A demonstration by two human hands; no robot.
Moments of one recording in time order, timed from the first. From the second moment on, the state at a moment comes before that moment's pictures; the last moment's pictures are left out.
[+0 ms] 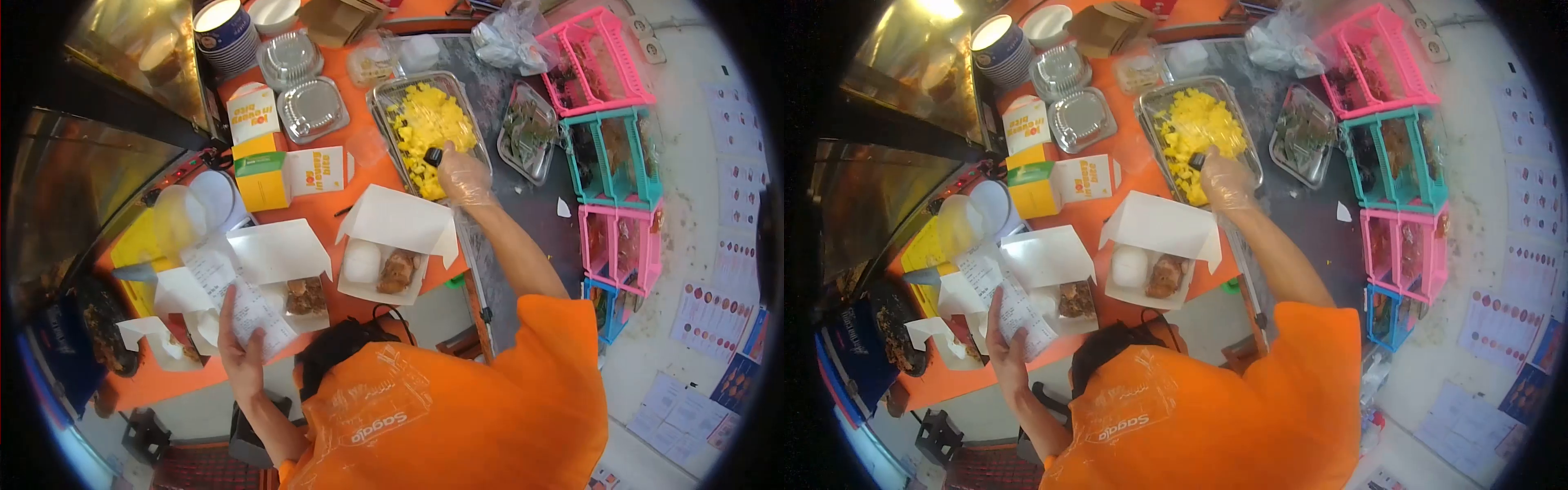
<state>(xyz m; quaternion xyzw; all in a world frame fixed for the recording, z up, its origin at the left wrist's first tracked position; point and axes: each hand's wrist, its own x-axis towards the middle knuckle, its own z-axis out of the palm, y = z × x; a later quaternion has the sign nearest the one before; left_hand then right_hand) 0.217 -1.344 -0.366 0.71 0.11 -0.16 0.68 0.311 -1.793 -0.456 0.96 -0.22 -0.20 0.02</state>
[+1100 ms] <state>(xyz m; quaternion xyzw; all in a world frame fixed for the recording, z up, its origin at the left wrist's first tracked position) 0.167 -1.363 -0.369 0.80 0.05 -0.23 0.55 0.279 -1.821 -0.482 0.86 -0.26 -0.12 -0.43</state>
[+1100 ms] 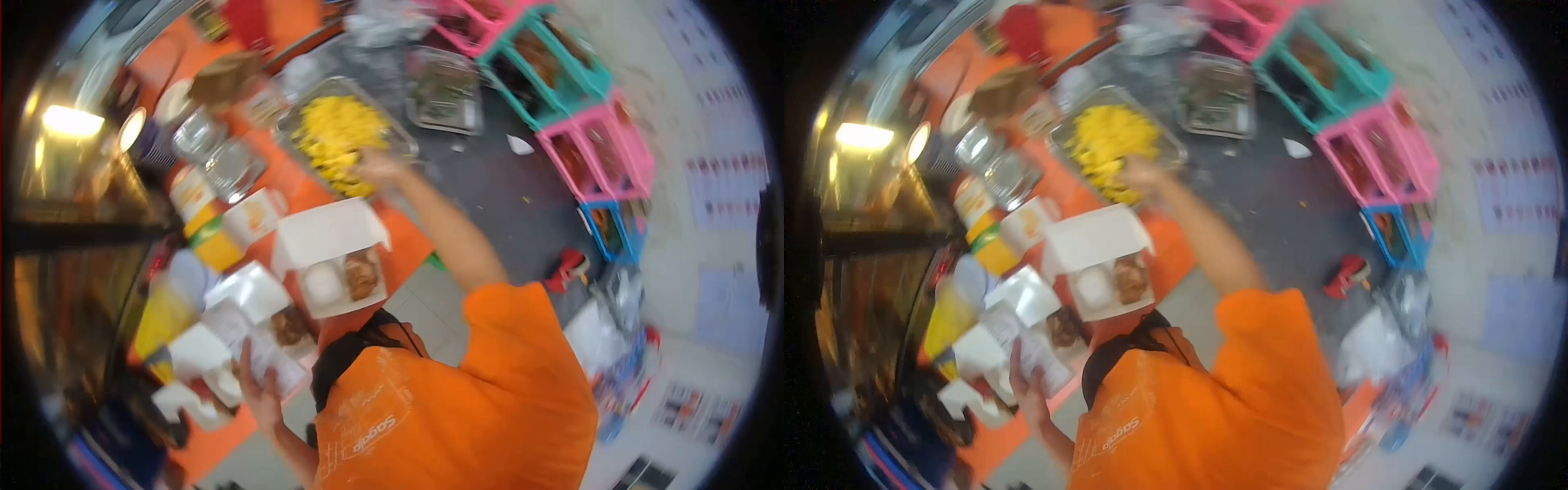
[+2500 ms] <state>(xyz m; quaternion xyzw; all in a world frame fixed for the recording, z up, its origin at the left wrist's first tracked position) 0.116 -1.331 -0.408 0.86 -0.11 -0.26 0.43 0.186 -1.665 -0.408 0.81 -0.29 0.13 -0.48</state>
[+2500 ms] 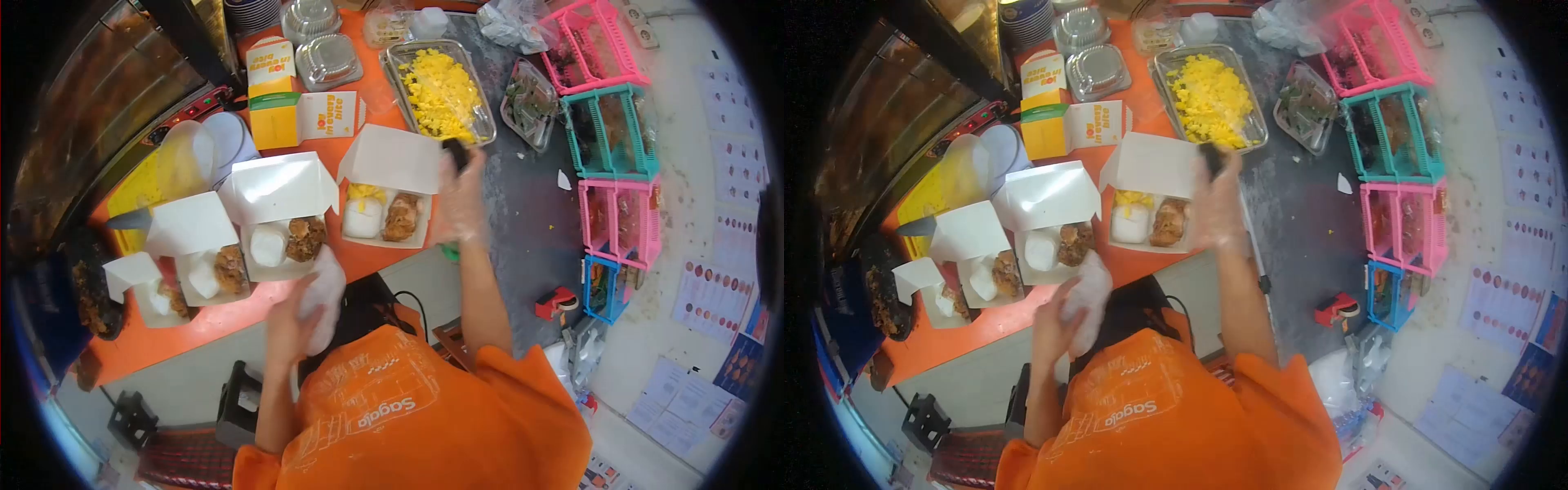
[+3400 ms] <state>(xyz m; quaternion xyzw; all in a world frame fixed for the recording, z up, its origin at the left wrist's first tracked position) 0.110 -1.304 -0.405 0.83 0.17 -0.20 0.49 0.289 -1.851 -0.473 0.89 -0.11 -0.23 -0.37</state>
